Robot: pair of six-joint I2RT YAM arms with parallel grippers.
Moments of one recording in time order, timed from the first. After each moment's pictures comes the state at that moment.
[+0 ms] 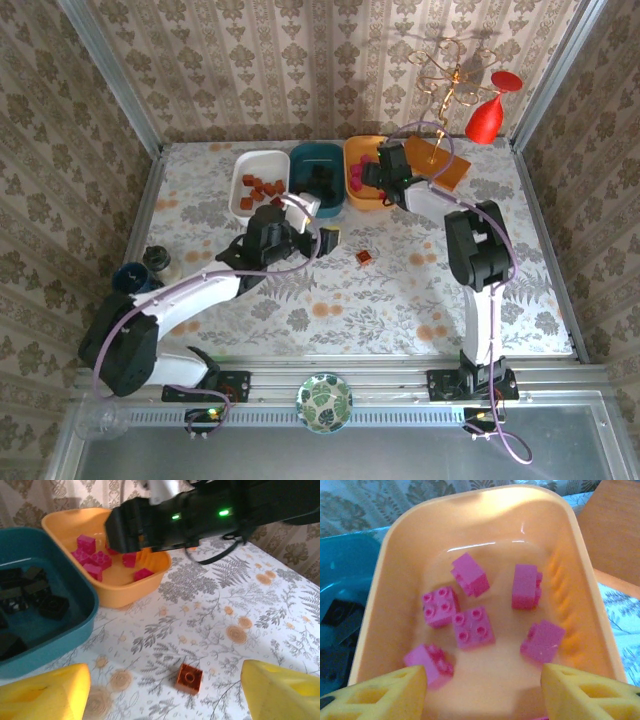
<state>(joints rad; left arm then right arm) -0.71 1.32 0.75 0.22 0.17 -0.17 0.30 2.05 1.47 -0.07 0.17 0.36</state>
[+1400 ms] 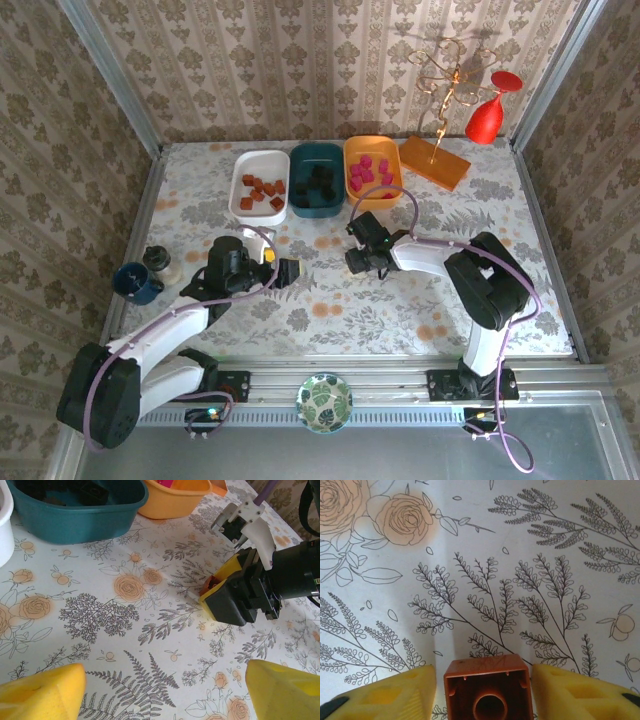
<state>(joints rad) -0.48 1.05 0.42 0.13 0.39 -0.25 0.60 1.81 1.00 -0.27 0.13 0.21</state>
